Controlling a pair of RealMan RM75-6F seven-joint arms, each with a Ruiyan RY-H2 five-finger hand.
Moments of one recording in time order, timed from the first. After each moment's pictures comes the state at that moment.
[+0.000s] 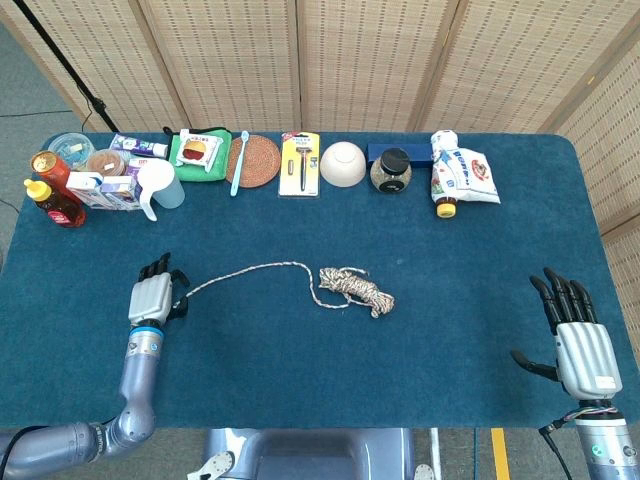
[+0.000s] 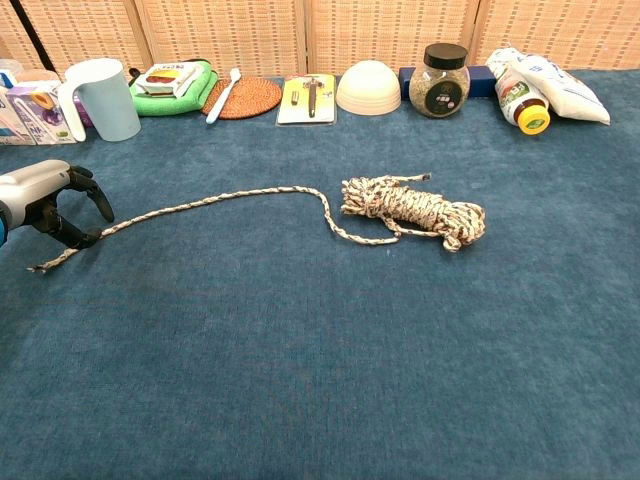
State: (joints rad) left arm -0.58 -1.65 -0.27 -1.55 0.59 1.21 0.55; right arm 0.09 -1.09 0.09 -1.80 -1.53 1.51 -0.04
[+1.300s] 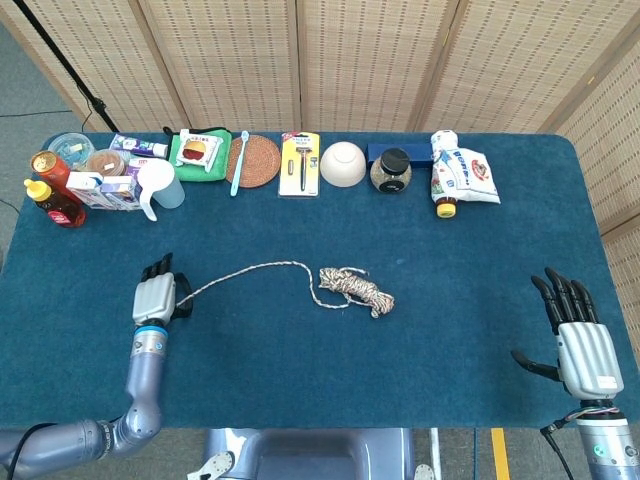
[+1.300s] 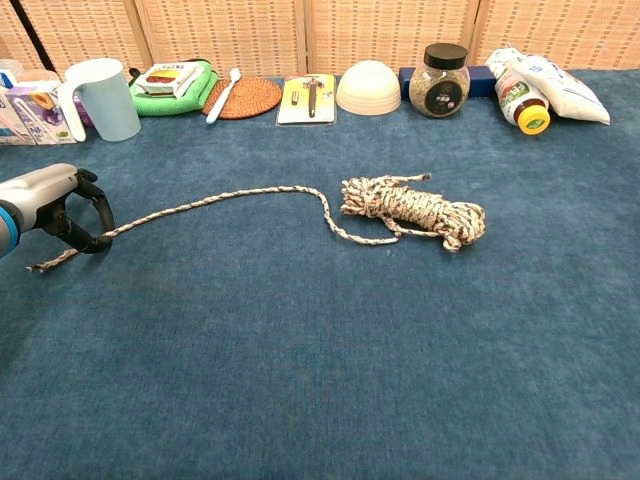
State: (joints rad) left arm -0.59 -1.69 -0.27 -1.51 0.57 1.22 0.57; right arm 0.09 -1.08 0.09 -1.80 -1.53 1.51 -0.02
